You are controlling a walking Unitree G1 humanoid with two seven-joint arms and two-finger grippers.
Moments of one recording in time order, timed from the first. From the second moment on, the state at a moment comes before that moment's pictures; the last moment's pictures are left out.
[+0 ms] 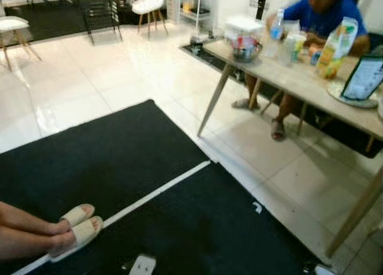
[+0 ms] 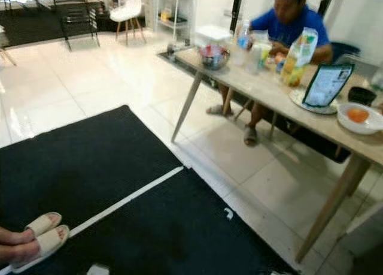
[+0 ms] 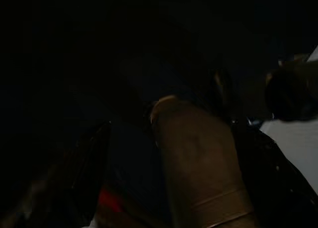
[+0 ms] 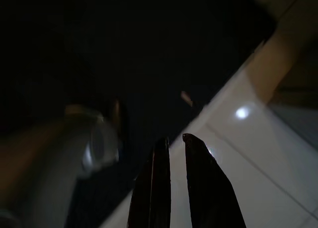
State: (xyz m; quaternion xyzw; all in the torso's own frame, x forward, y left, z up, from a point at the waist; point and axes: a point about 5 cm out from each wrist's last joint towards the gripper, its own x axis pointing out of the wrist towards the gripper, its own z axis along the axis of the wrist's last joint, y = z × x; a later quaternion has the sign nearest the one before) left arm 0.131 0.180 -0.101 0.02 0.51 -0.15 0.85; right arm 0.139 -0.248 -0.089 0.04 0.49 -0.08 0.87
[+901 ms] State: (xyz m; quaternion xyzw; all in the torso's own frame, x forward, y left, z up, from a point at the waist) left arm 0.125 0.179 -0.104 0.01 0.52 -0.16 0.84; right arm 0.131 -0.241 -0.094 0.04 0.50 -0.08 0.86
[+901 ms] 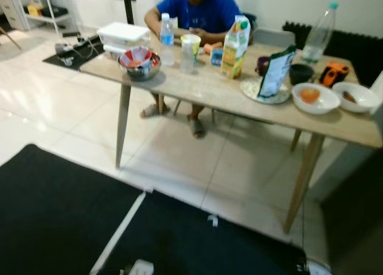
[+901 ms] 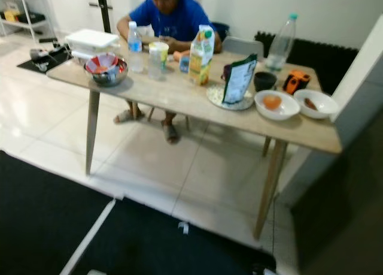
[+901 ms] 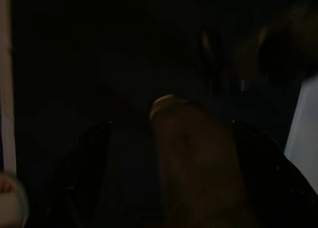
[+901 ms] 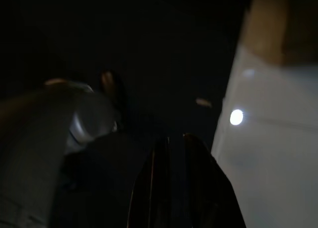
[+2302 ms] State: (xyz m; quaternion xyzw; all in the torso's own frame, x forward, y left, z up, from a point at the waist) left arm 0.124 0.180 -0.104 0.01 0.52 -0.15 0.84; right arm 0.139 -0.237 -0.092 0.04 0.49 -0.08 0.87
